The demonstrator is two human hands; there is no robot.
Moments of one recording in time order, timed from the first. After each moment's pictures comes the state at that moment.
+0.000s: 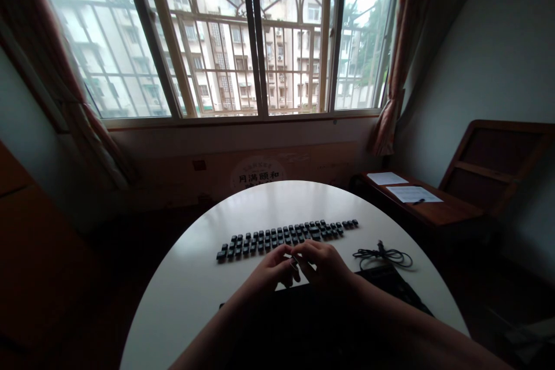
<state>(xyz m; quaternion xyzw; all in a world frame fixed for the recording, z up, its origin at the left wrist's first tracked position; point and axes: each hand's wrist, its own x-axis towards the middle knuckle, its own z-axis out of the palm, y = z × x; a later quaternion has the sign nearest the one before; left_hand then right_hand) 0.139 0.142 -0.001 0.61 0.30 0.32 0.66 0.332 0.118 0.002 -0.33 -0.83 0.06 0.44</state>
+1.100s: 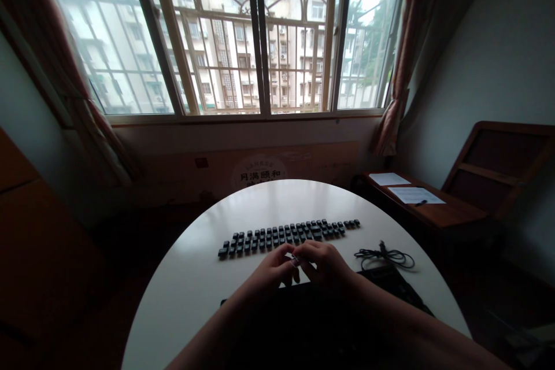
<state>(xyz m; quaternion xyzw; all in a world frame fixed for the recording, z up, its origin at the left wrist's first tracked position) 0.139 0.138 0.004 0.63 0.31 0.30 0.64 0.332 0.116 0.005 -0.35 -0.84 0.07 0.40</state>
